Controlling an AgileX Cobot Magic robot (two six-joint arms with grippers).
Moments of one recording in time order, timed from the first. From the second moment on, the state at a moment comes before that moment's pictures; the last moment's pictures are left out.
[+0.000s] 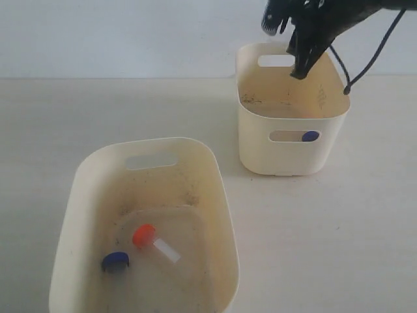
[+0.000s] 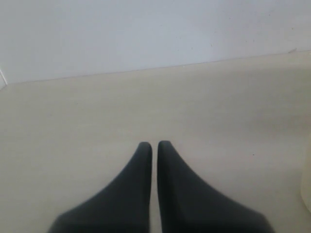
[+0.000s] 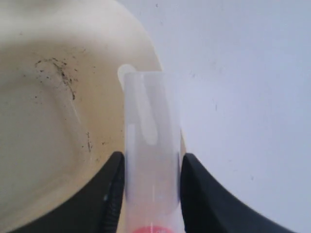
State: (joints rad) left arm -0.02 0.01 0.00 0.13 0.28 -0.02; right arm 0.14 2.00 -1.63 -0.05 0.43 -0.97
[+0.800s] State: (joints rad) left arm -0.02 0.01 0.00 0.13 0.28 -0.02; right arm 0.26 1.64 -1.58 0.73 1.21 -0.51
